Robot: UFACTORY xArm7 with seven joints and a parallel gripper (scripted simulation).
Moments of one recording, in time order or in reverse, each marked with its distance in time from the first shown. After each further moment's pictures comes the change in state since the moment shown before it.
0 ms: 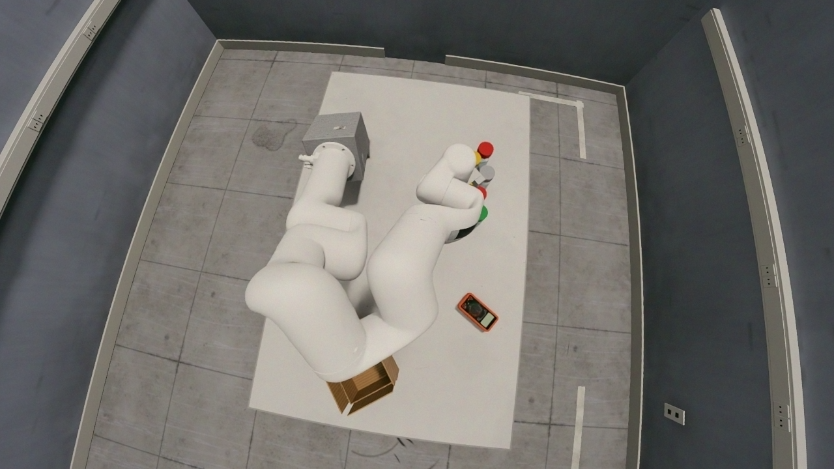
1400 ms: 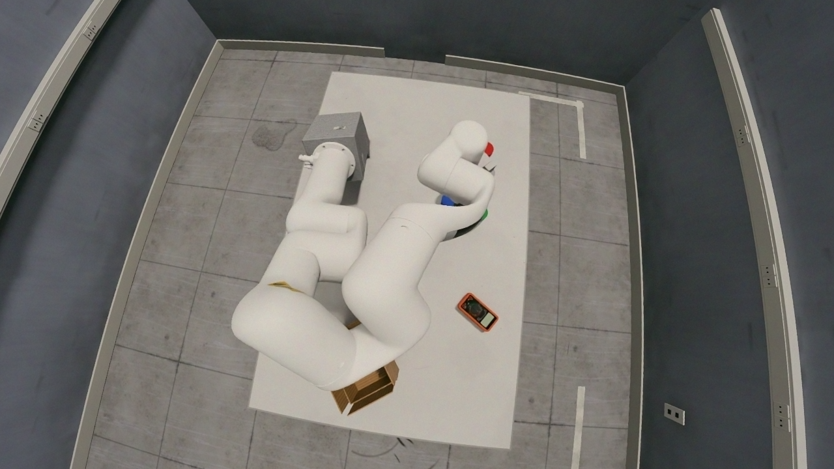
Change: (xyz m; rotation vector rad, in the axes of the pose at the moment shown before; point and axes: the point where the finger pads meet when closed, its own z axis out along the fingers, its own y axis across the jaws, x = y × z) arm 0.006 0.004 -0.075 -0.012 0.002 0.012
